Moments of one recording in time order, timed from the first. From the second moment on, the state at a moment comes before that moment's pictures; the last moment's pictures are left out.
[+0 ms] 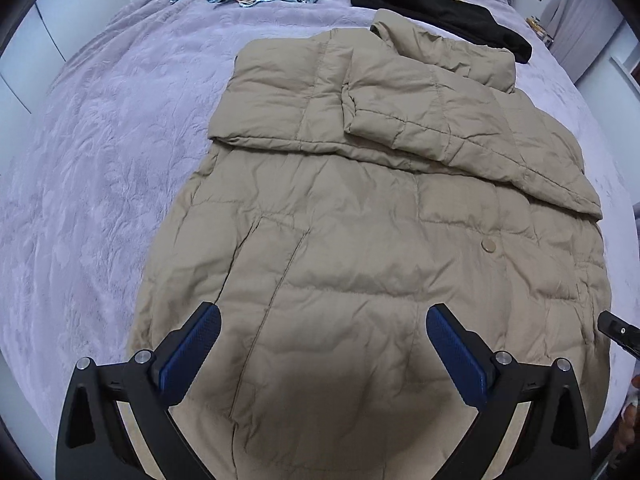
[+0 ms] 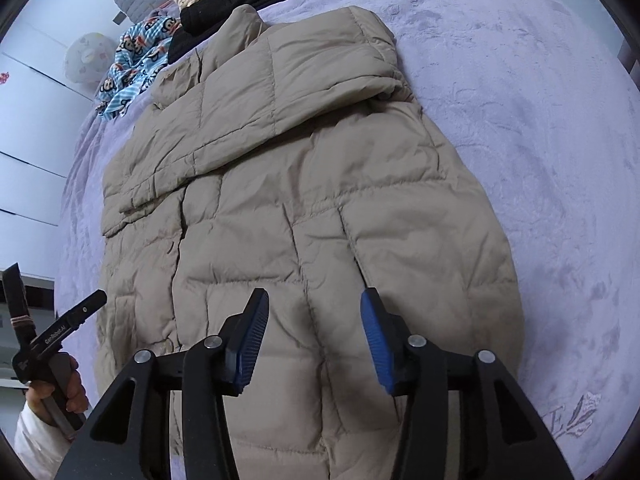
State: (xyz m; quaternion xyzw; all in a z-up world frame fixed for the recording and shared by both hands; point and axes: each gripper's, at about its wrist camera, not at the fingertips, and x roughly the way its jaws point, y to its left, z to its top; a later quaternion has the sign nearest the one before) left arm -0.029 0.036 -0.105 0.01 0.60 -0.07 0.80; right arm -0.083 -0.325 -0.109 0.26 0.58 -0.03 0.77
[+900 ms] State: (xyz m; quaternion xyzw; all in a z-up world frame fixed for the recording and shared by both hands) left arm -0.111 0.110 -0.082 0.03 0.63 -0.12 0.77; right arm -0.176 -0.216 -0.087 0.37 0.56 -0.04 0.74
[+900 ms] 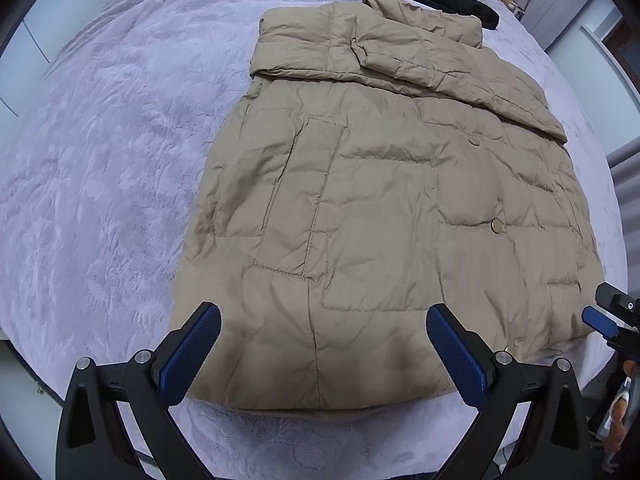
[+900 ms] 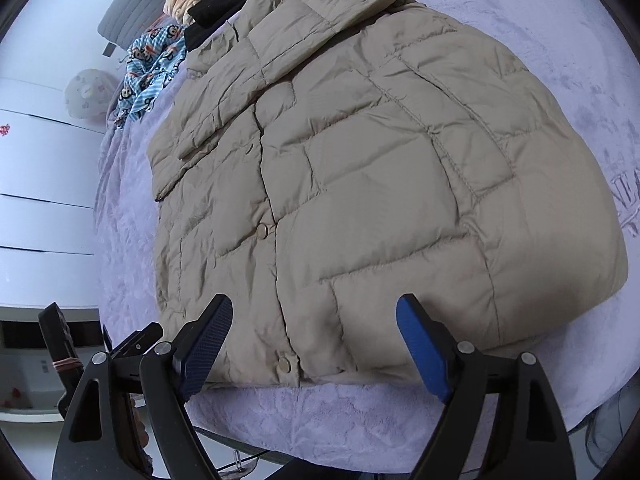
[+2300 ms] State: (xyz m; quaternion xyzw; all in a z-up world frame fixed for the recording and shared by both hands) left arm -0.189 0.195 -0.137 -0.23 0.67 -0.07 0.71; right arm -0.286 -0.316 -0.148 0.58 0.53 -0.12 0.61
